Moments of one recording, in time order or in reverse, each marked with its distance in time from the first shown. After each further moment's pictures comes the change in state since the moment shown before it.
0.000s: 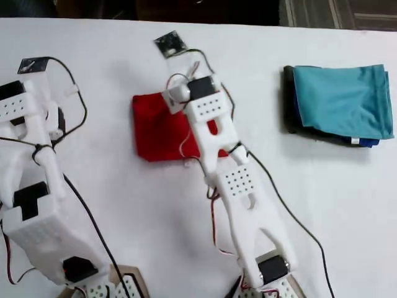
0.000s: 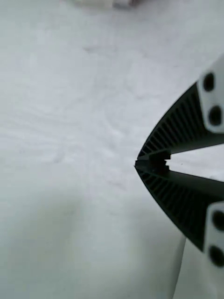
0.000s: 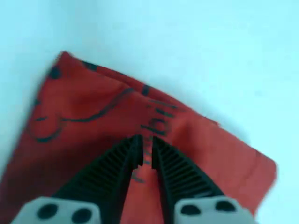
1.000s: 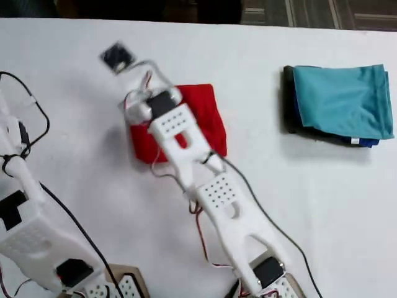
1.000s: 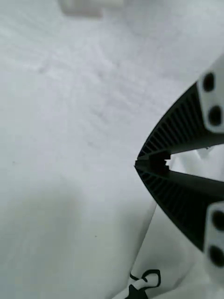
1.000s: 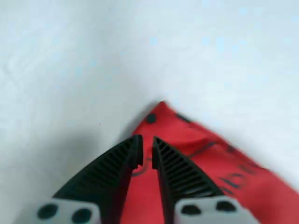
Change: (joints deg) left arm -13.3 0.0 0.0 0.0 -3.7; right arm -8.8 -3.2 0.0 -7.3 1.1
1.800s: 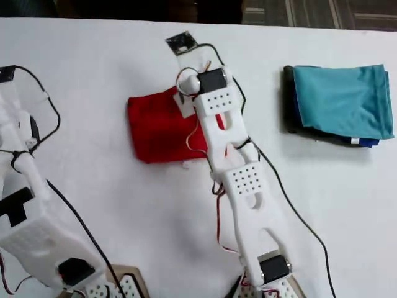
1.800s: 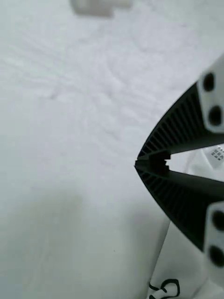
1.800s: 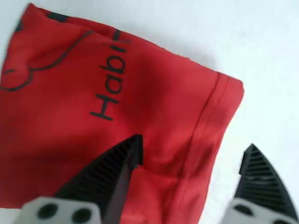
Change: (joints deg) left arm 3.8 0.0 0.4 -2.1 0.0; right arm 14.2 -0.5 0.0 21.5 -2.1
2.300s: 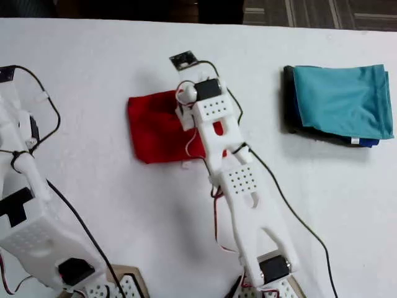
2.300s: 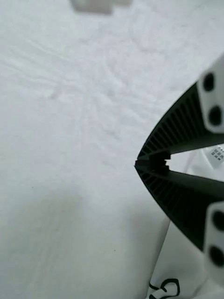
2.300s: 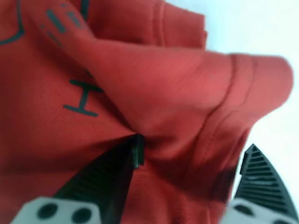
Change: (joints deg) left arm 0.0 0.0 0.0 0.0 0.0; right arm -1.1 8.2 -0.1 -0.3 -3.3
